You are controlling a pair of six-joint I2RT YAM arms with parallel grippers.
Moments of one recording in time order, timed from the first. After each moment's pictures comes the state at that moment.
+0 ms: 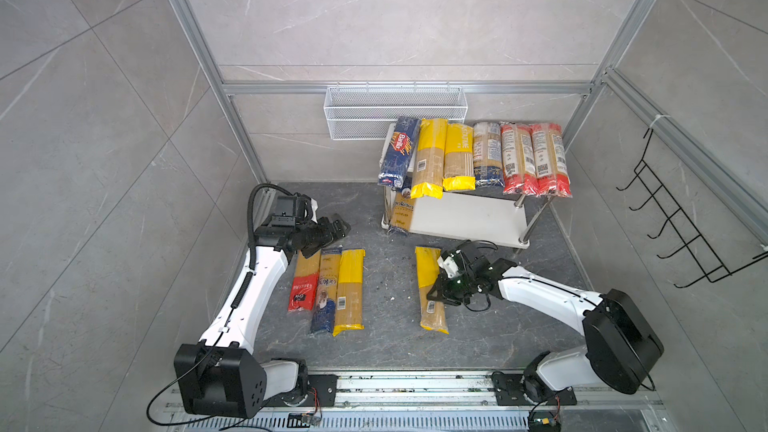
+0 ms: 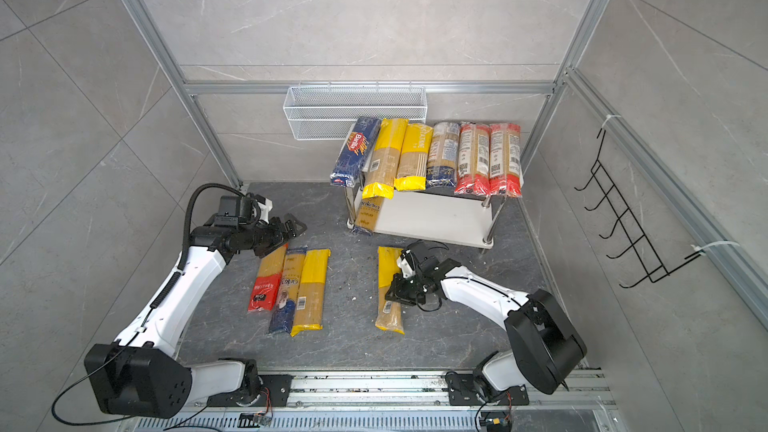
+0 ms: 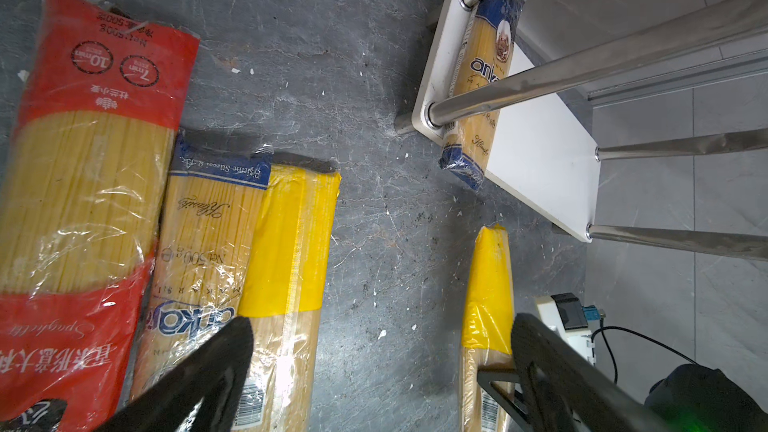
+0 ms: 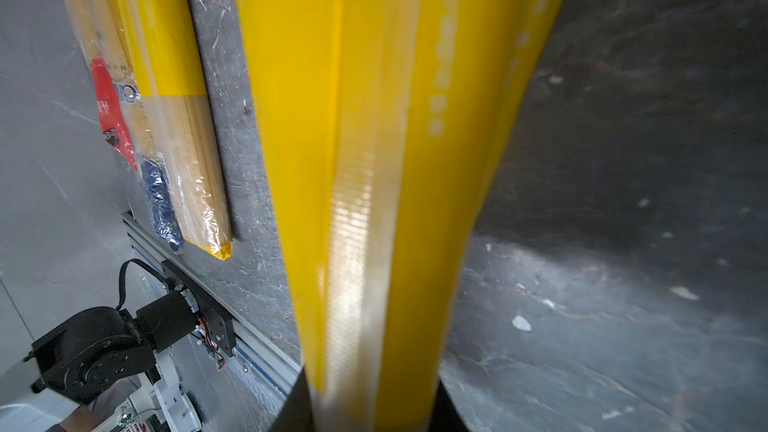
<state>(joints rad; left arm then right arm) -0.12 1.30 1.20 -0.77 0.38 -0.52 0.59 1.45 0.83 -0.48 -0.46 0.69</state>
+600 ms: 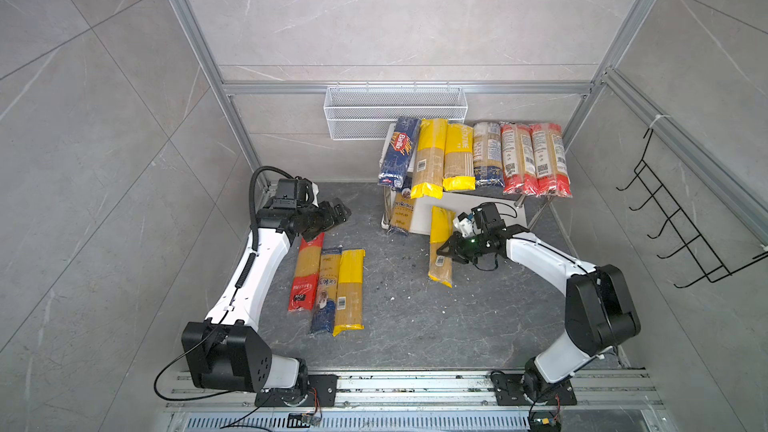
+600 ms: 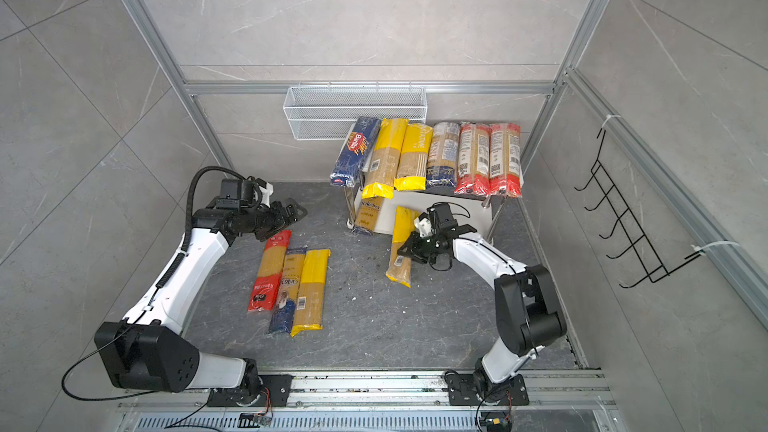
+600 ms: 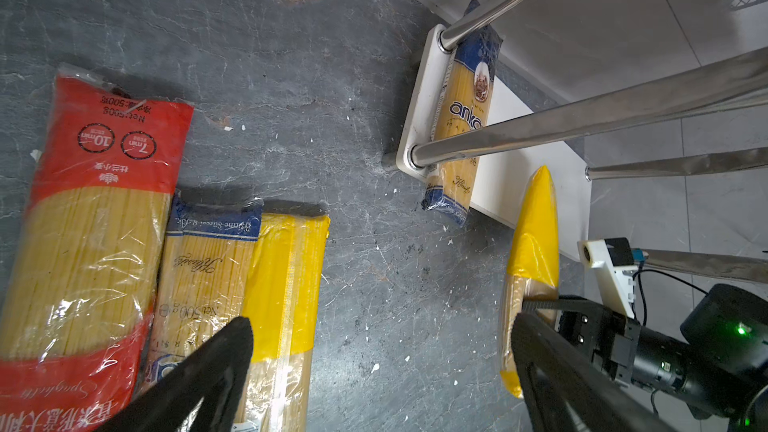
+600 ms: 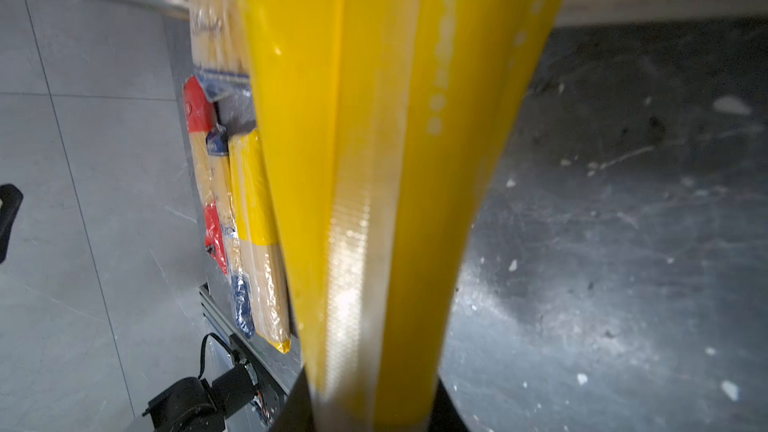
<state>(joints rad) -0.12 1.41 1.37 -0.79 0.35 -0.49 0.29 1.68 1.15 -0.48 -0.60 0.57</state>
